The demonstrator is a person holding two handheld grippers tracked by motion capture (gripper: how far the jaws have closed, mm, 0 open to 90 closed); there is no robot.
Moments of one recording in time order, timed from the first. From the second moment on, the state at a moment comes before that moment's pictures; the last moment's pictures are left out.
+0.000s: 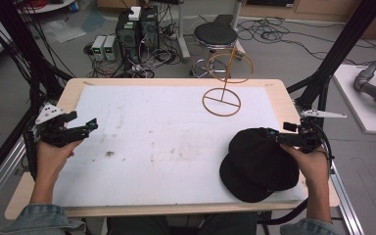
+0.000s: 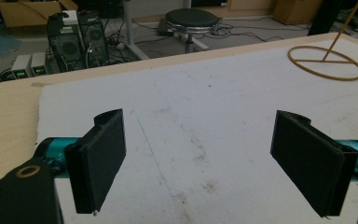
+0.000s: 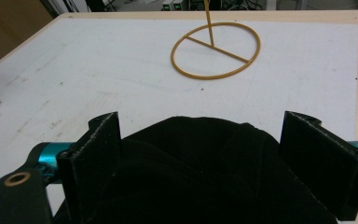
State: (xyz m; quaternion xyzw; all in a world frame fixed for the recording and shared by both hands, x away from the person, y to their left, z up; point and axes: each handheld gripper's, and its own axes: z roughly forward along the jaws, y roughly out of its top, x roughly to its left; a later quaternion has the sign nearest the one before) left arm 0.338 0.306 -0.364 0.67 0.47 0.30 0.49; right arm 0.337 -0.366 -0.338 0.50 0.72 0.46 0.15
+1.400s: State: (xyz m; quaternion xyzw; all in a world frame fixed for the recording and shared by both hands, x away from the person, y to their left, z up) left arm 0.345 0.309 -0.360 0.67 0.47 0.30 0.49; right arm 0.330 -0.380 -0.362 0.53 0.70 0.46 0.13
